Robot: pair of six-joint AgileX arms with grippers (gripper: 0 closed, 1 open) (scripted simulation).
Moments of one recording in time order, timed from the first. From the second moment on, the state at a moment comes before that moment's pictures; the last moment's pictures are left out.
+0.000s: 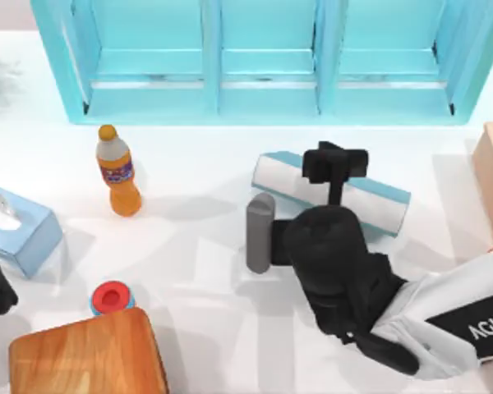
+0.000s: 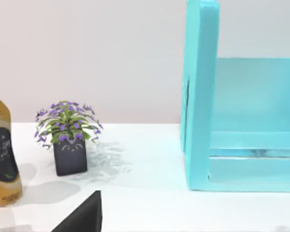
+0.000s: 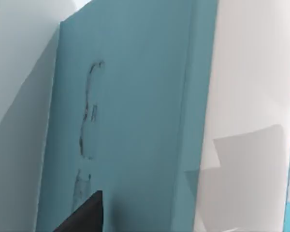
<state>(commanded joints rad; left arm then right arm) 0.00 0.00 0.00 0.00 0.00 0.00 0.89 1.93 0.72 0.78 0.85 -1.23</state>
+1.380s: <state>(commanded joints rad) 0.00 0.00 0.00 0.00 0.00 0.00 1.26 1.67 0.69 0.04 1.12 -0.65</state>
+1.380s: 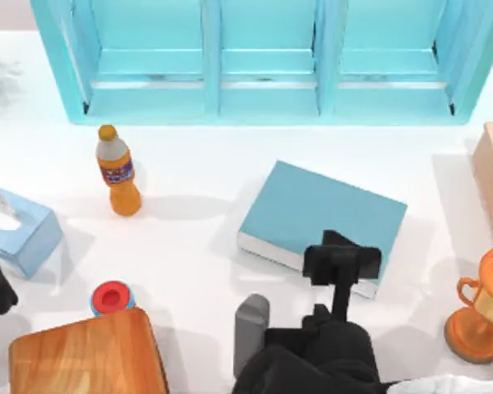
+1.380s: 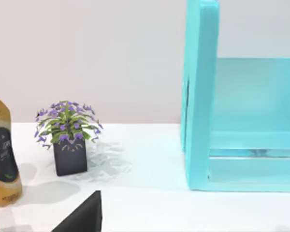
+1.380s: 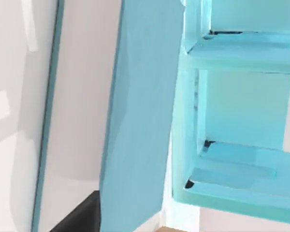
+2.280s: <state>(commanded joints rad) 0.00 0.00 0.00 0.00 0.00 0.00 0.02 1.78 1.48 -1.13 0.20 -0.46</state>
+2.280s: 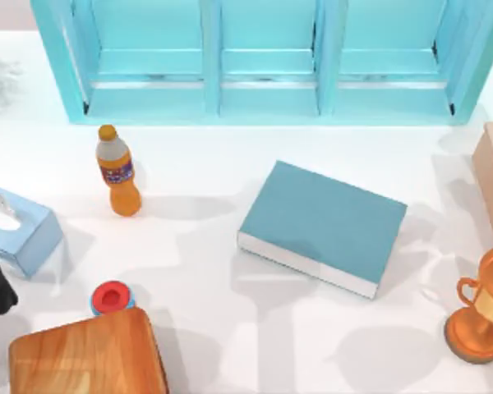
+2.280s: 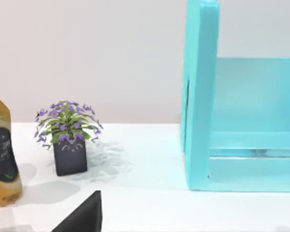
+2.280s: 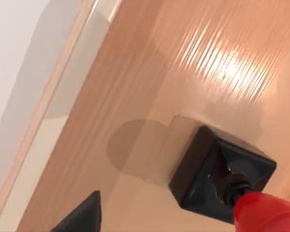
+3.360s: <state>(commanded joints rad) 0.00 0.00 0.00 0.00 0.00 0.00 -0.29 1.87 1.52 -1.22 0.00 -0.28</state>
